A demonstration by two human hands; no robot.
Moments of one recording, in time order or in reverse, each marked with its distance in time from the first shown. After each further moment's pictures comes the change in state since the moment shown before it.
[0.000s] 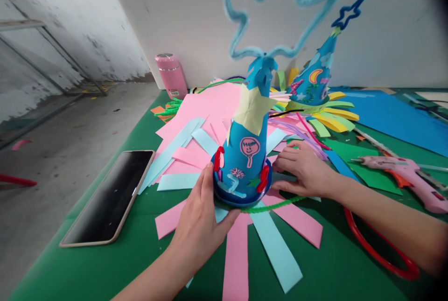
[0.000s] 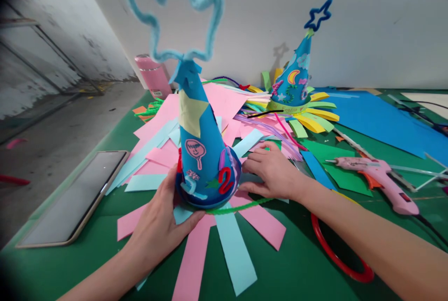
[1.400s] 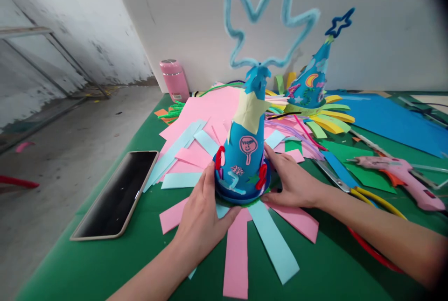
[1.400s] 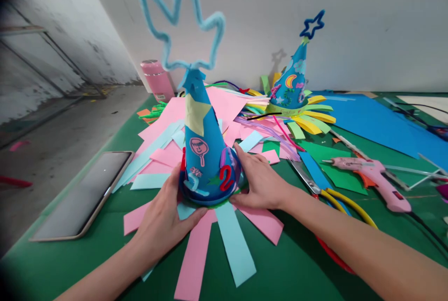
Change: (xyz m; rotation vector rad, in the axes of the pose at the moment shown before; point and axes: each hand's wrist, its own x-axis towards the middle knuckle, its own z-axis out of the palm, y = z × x) left_hand 0.001 -0.001 0.003 0.021 0.029 0.022; right_hand 0.002 -0.025 0.024 0.237 0.026 0.265
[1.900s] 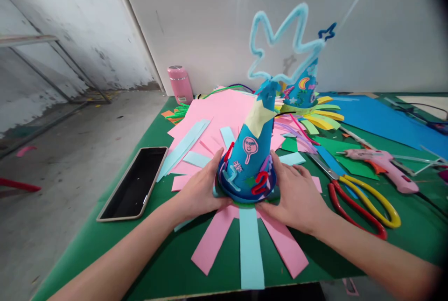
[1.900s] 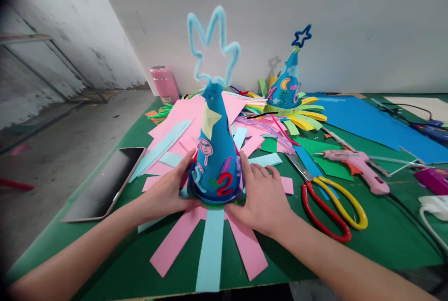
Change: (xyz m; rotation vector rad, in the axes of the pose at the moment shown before) left_hand 0.020 -0.018 -0.035 -0.219 -0.324 0.145; right_hand -0.035 -0.063 0.011 -0.221 0.184 0.273
